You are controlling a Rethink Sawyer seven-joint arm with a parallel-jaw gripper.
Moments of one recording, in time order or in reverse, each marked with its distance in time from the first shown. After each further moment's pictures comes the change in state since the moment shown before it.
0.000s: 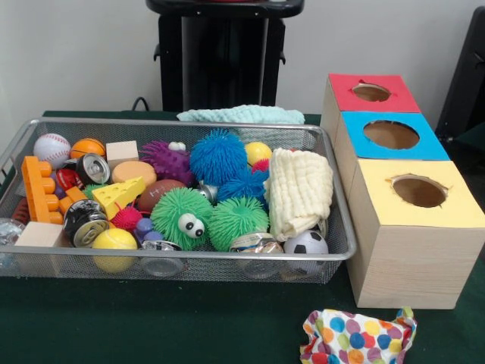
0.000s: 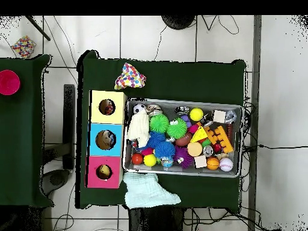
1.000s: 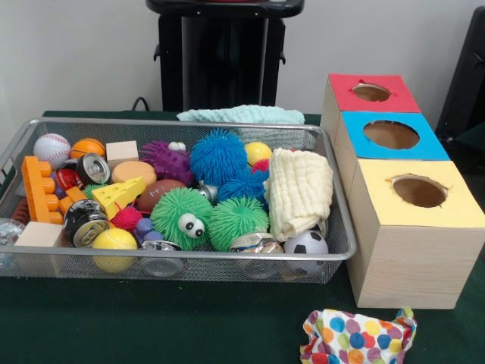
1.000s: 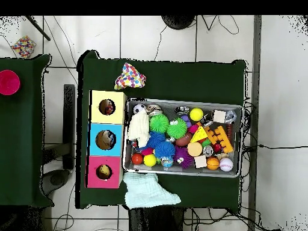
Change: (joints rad) arm -0.270 0.198 0.244 0.197 -0.238 -0.232 0.000
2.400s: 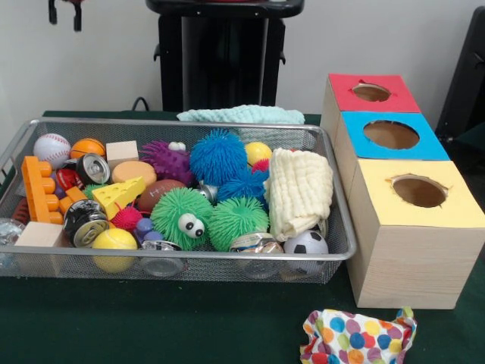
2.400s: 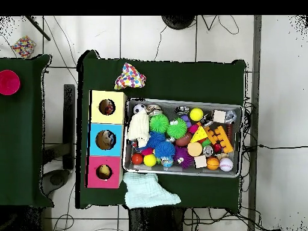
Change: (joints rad) arm 0.030 0.490 -0.277 -0.182 -0.368 -0.357 0.001
